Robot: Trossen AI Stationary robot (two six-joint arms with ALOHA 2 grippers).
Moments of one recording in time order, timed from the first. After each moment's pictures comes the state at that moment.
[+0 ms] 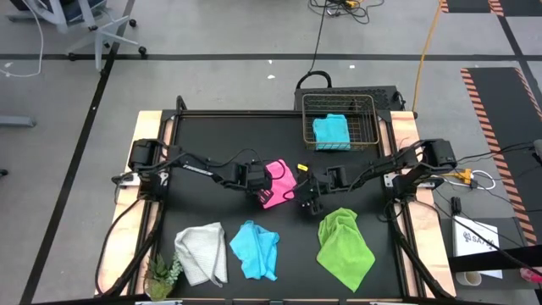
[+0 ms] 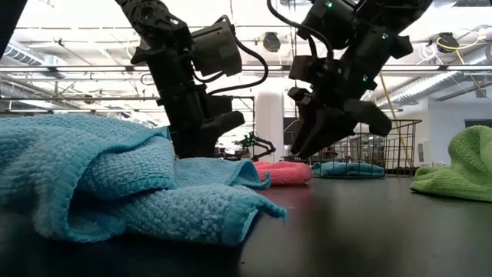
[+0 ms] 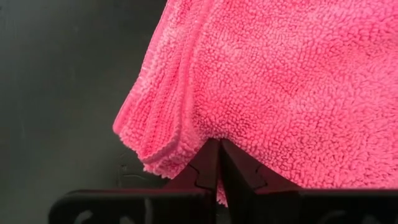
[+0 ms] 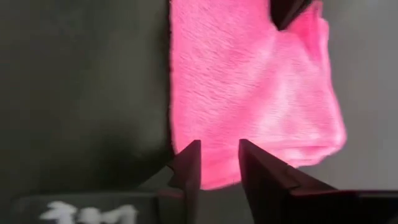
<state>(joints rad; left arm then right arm) 0.00 1.87 1.09 -0.41 -0.27 -0.74 0.06 1.61 0.82 -0.15 0.18 -0.42</state>
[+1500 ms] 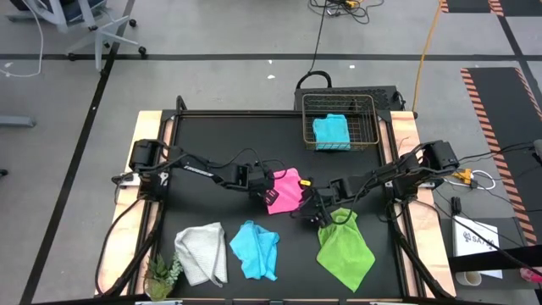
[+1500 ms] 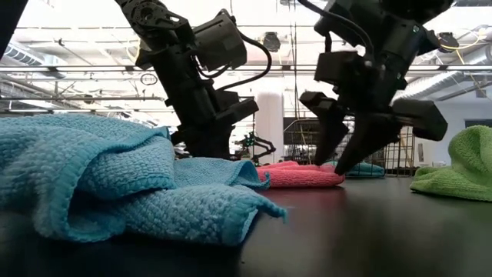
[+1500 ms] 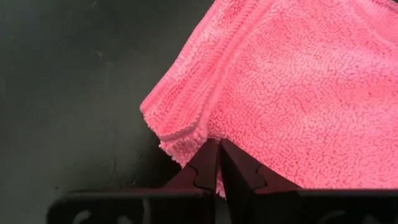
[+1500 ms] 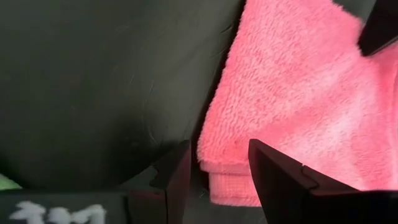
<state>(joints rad) 0.00 1.88 1.08 -0.27 -0.22 -0.79 0.19 1.61 0.78 -0.20 0.10 -0.40</state>
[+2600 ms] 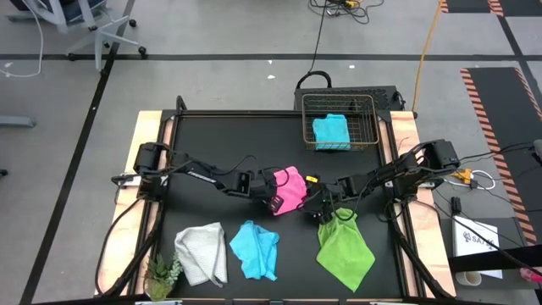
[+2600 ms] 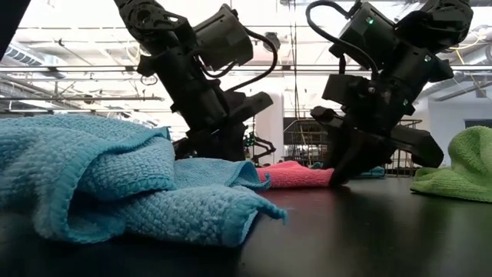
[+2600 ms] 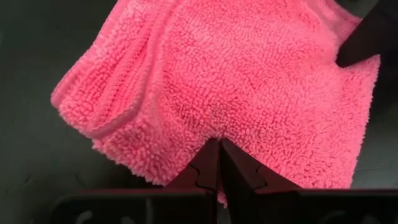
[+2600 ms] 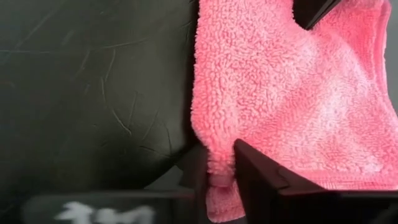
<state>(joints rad) -0.06 1.94 1.09 -0.14 -0.17 -0.89 0.13 1.61 0.59 0.04 0.17 -0.41</state>
